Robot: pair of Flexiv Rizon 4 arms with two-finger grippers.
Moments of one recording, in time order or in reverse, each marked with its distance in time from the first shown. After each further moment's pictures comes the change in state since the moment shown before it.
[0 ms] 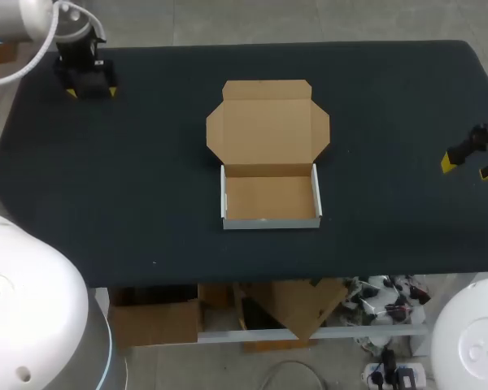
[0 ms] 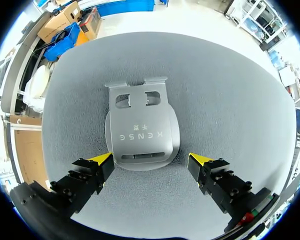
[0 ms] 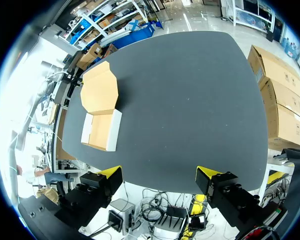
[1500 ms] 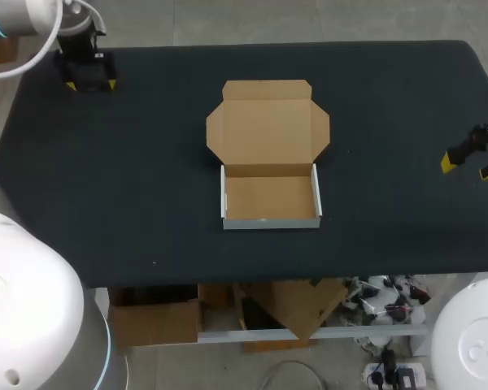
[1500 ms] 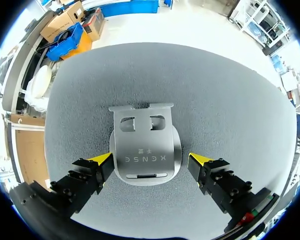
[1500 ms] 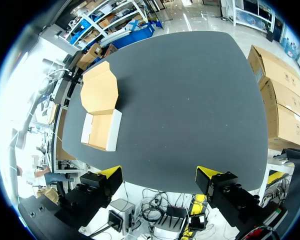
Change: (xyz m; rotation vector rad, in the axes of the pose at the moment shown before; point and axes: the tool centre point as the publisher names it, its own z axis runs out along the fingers) left arm -0.003 -0.024 0.000 0.015 -0.011 -0.030; right arm 0.000 0.000 0.000 0.000 0.000 0.000
